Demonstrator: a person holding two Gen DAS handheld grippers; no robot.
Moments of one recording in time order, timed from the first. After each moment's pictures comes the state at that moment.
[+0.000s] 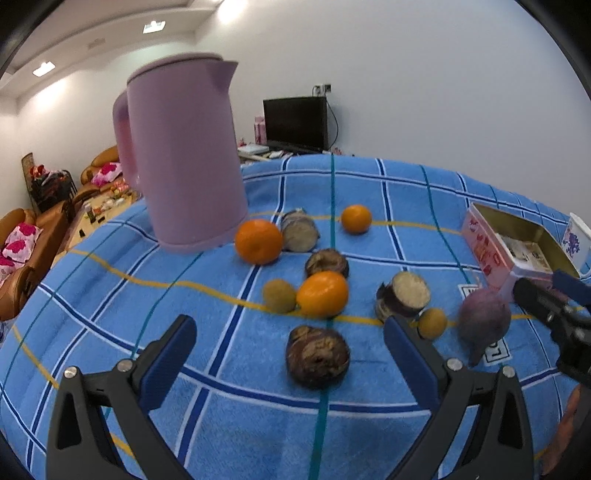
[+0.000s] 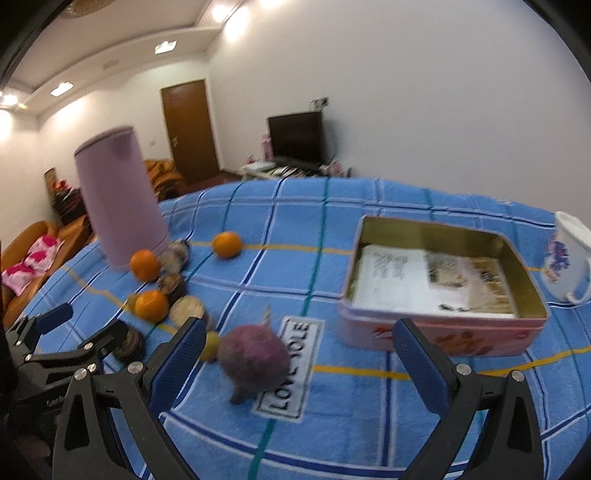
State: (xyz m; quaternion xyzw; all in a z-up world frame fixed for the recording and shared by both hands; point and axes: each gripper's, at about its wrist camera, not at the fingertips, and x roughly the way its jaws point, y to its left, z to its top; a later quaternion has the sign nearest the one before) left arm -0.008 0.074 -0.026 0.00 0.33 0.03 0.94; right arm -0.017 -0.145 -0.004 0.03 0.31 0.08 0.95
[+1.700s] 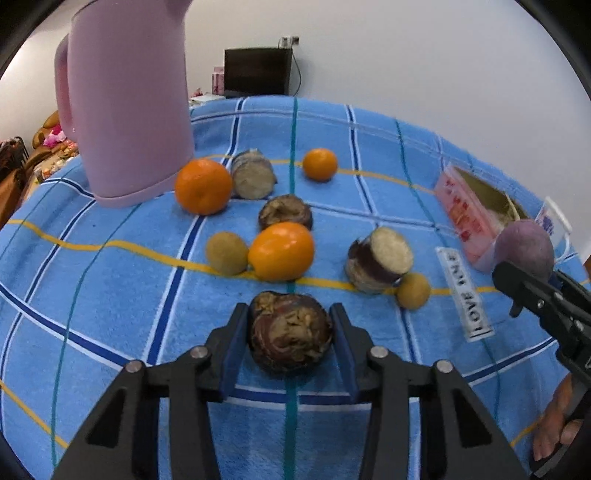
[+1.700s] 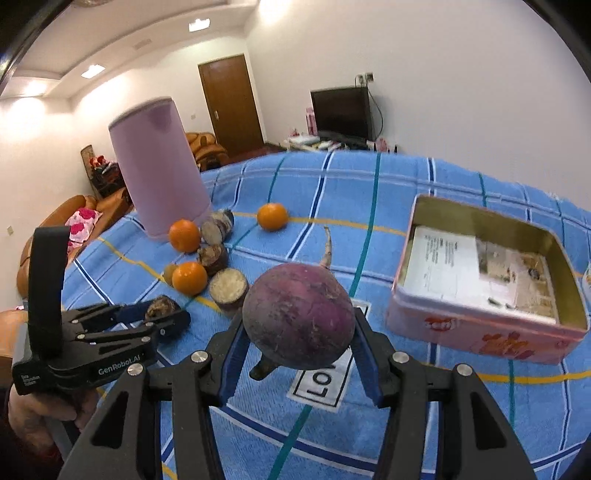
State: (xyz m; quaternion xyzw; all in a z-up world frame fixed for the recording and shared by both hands) left arm 0.016 0.071 -0.045 -0.04 0.42 -0.07 0.91; right arm -0.011 -0.136 -0.008 0.03 0.34 0.16 0.93
